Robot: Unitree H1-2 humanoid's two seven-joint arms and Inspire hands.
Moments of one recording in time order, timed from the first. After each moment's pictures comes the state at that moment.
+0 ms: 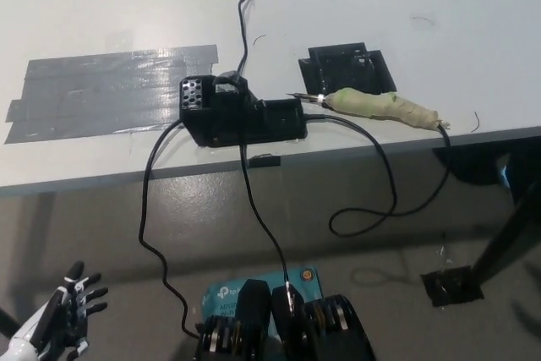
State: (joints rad) left_arm 0.01 0.44 0.06 0.06 -0.19 0.41 -0.30; right_arm -0.28 -0.68 -0.01 -0.22 -0.11 0.31 0.22
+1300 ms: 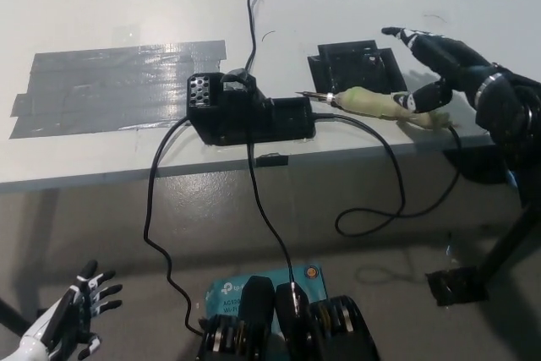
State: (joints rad) left_arm 0.01 0.43 0.04 0.00 -0.19 0.42 -0.32; right_arm -0.91 -0.44 0.47 0.43 -0.49 0.26 0.37
